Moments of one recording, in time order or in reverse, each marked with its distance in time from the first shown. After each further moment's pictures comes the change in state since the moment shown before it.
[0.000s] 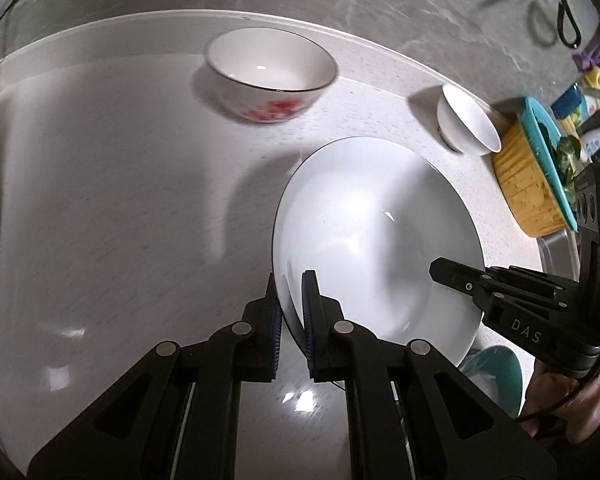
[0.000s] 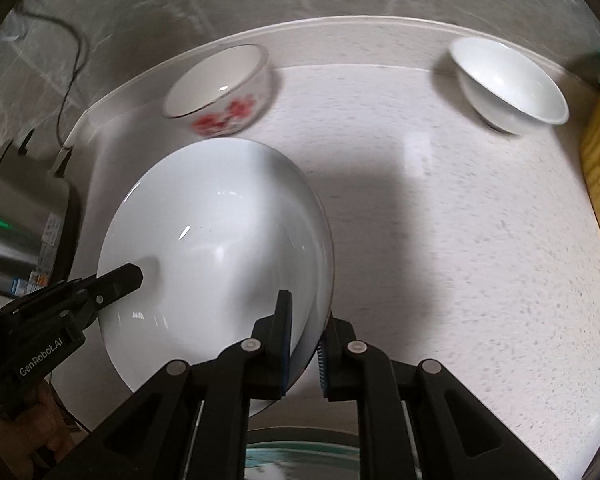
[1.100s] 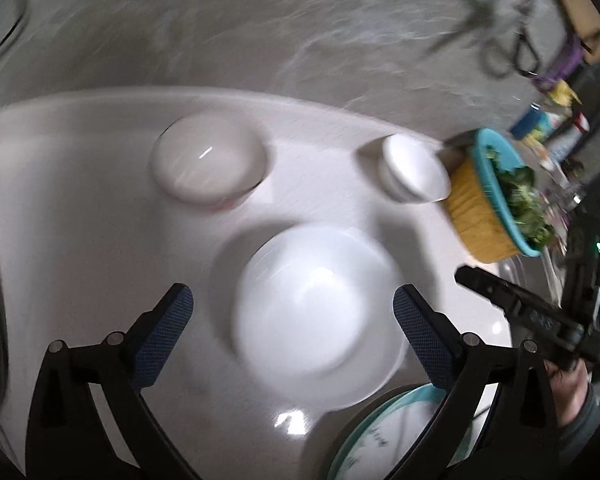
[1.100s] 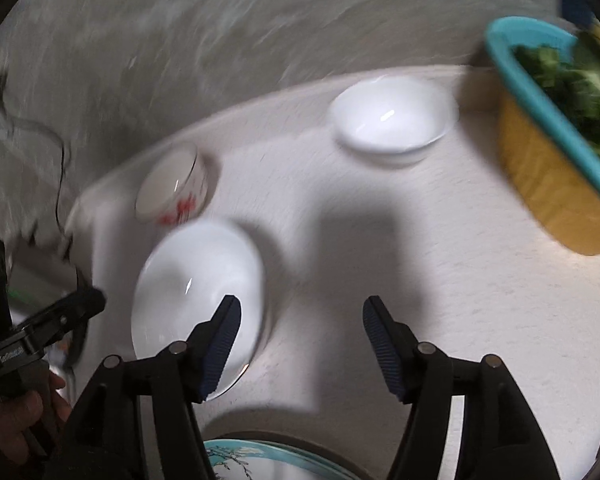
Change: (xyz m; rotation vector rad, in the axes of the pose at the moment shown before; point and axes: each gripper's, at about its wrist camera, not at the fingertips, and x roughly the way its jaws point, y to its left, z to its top) left arm -0.044 -0.045 0.071 0.097 -0.091 -0.103; right arm -0.078 -0.083 0.007 0.219 -0.231 0.015
